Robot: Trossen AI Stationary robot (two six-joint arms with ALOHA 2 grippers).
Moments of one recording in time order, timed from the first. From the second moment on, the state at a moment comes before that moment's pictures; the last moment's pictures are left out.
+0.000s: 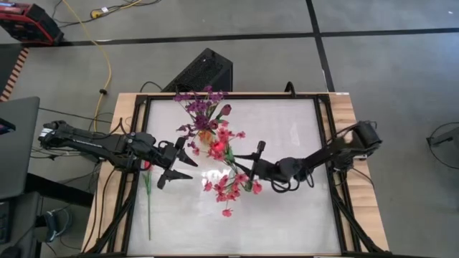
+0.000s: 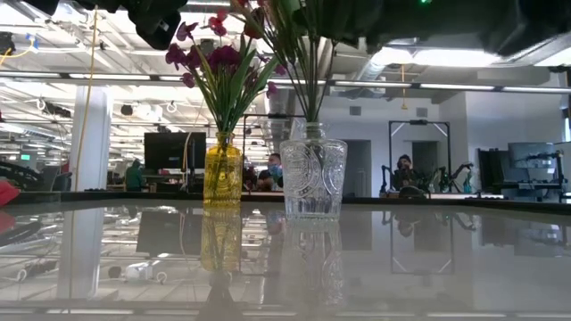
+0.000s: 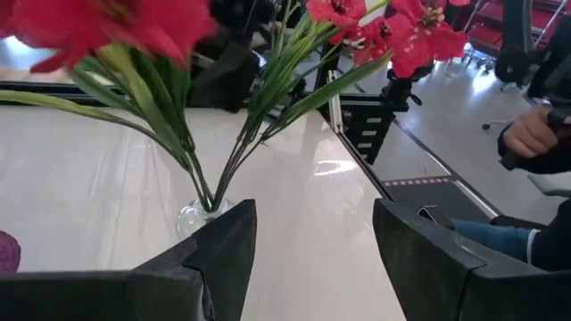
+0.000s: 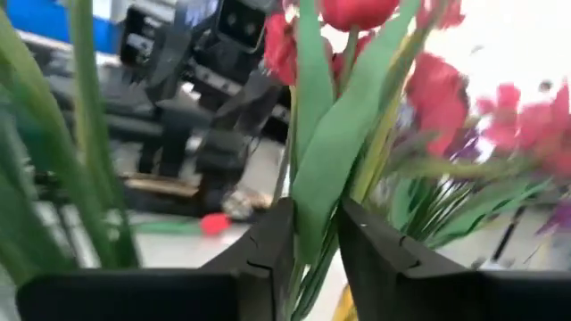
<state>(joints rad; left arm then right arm) -0.14 0.82 0.57 0.06 0.18 -0.14 0.30 1.70 0.70 1.22 0.61 -0.38</state>
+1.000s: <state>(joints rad) -0.34 0.85 0.57 -0.47 0.07 -1.19 0.31 1.09 0.70 -0.09 0.21 0.32</state>
